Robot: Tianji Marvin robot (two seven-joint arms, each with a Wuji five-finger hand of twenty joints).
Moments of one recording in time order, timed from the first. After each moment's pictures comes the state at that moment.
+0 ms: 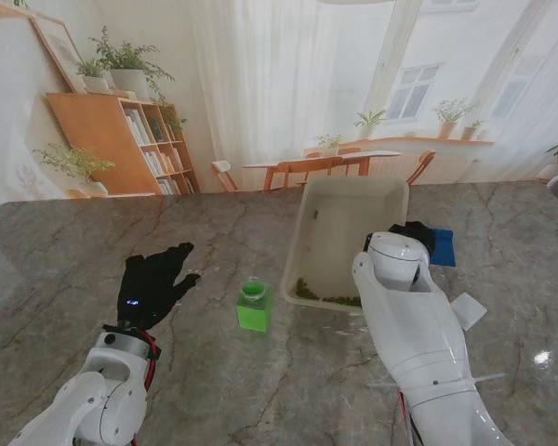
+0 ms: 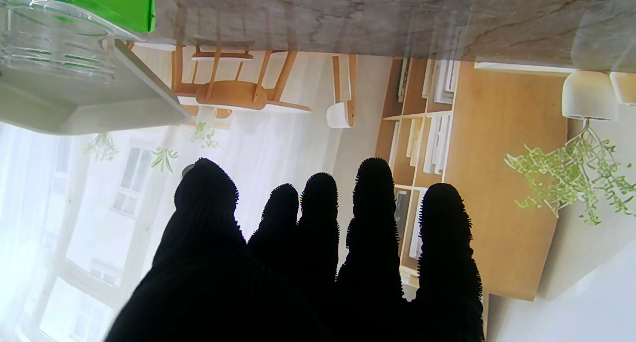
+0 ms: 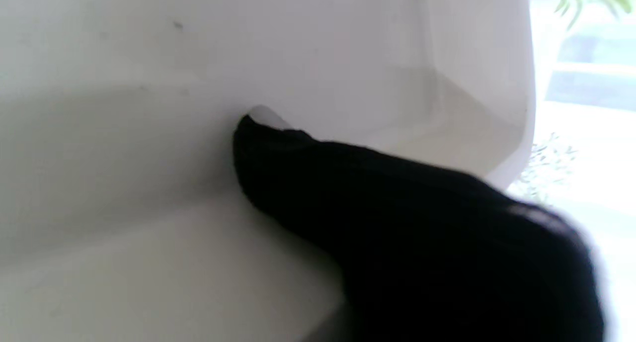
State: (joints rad) left arm 1.81 -1.10 -1.26 -1.81 1.08 0.17 0.34; right arm -1.22 -1.51 1.39 -1.34 0.42 0.55 -0.99; left_hand 0.99 0.03 -0.05 -0.14 0.41 0.20 0.18 0.68 0.56 0.12 0.16 0.50 0.55 0.17 0.33 0.60 0.14 0.31 0.77 0.78; right_hand 0.99 -1.20 1.43 -0.28 0.86 -0.05 1.57 1.48 1.04 0.10 0.83 0.69 1.19 0.16 0.73 0.42 0.91 0.35 1.38 -0.13
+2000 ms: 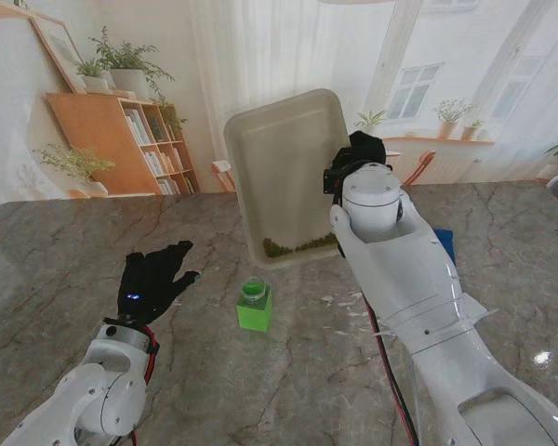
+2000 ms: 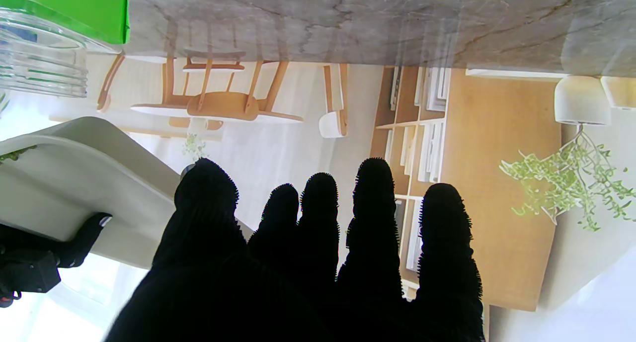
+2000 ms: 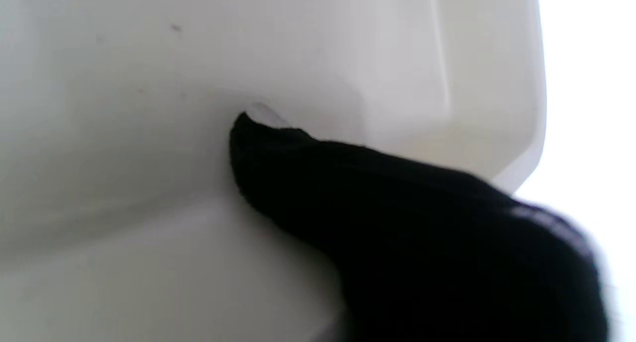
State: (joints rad) left arm 1.77 -1.10 -1.25 -1.78 1.08 0.18 0.30; right arm -0.99 -1.44 1.18 -1.35 0.32 0.52 -0.63; left_hand 0.99 0.03 -0.05 -0.14 0.41 0.20 0.18 0.68 0.56 0.12 0.16 0.50 0.55 0.17 0.33 0.60 0.14 0.31 0.77 0.78; right_hand 0.99 -1.22 1.44 -0.29 0.86 -0.05 1.58 1.48 1.03 0.07 0.84 0.84 1.16 0.16 0.77 0.58 0.91 0.35 1.39 -0.10
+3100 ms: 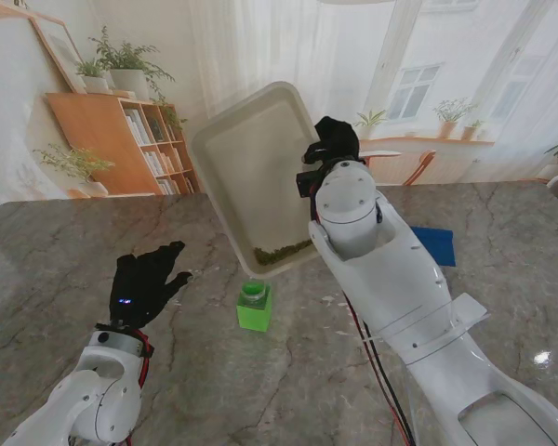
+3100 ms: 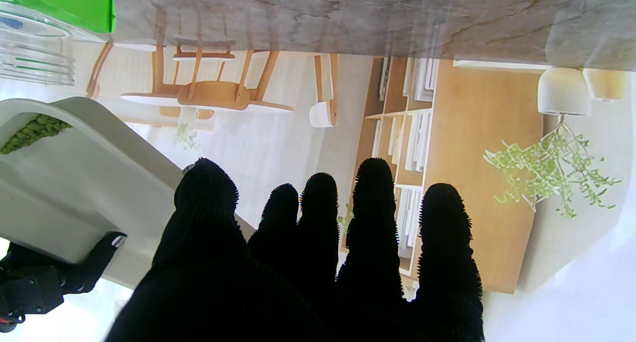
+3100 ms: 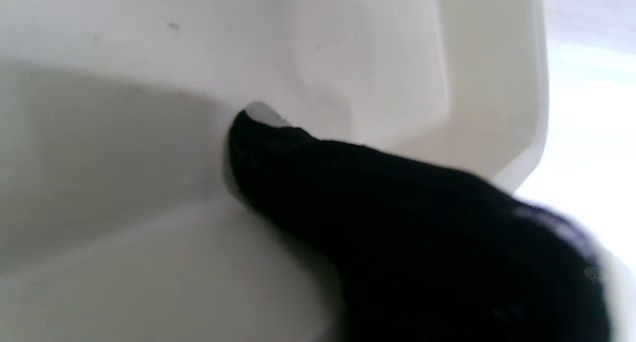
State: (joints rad) left arm 1.81 -1.10 -1.28 -1.79 1.08 0.18 0.35; right arm -0.99 -1.42 1.06 -1.42 0.17 0.45 -0.57; left_hand 0.99 0.03 -0.05 -0.14 0.41 0.20 0.18 0.68 0.56 0.12 0.16 0.50 0.55 0.17 0.33 0.60 0.14 0.31 0.77 0.78; right_hand 0.99 -1.23 1.44 -0.29 0.86 -0.03 1.58 1.48 1.03 0.07 0.85 0.84 1.16 0.16 0.78 0.58 0.92 0.35 1.39 -0.10
